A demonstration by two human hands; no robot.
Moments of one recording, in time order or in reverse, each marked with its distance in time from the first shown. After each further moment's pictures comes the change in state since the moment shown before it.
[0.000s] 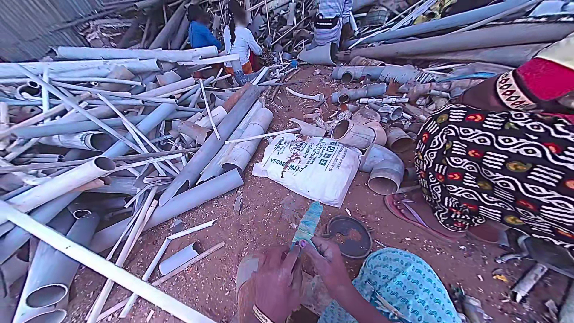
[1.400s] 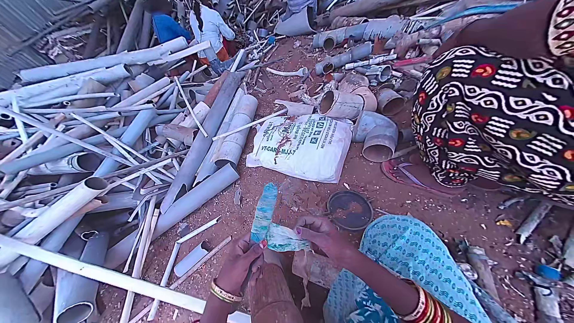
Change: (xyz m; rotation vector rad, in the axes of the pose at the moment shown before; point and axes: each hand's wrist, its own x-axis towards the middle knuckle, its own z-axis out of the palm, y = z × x) left_hand 0.035 -0.040 -0.065 -1.204 -0.475 -0.849; right_hand 0.015 0.006 -0.021 0.276 -0.293 0.013
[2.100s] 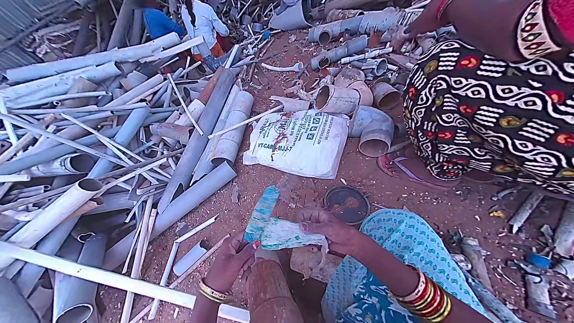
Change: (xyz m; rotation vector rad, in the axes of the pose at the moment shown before) left_hand -0.003 0.009 -0.007 0.256 0.035 -0.023; right_hand 0.003 -0.016 -0.024 0.246 -0.251 0.307
